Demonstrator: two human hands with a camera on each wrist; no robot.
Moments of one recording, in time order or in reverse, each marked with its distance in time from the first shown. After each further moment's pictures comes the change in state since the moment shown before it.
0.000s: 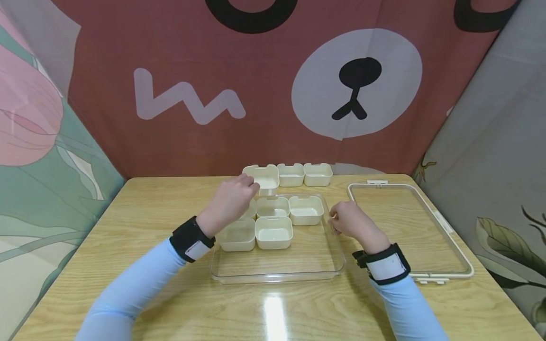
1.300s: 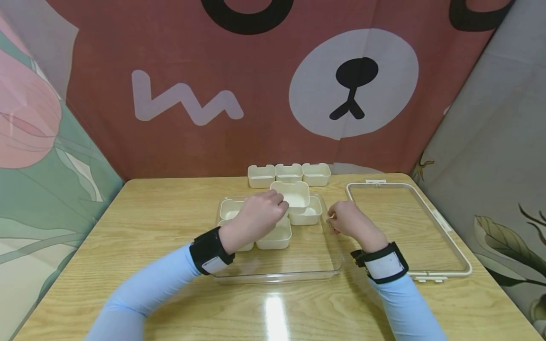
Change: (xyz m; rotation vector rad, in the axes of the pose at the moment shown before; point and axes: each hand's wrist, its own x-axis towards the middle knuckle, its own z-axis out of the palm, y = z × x) left_hand 0.018 0.062 -0.008 -0.009 0.048 0.166; right_hand 0.001 0.003 0.000 -0.001 -0.011 -0.008
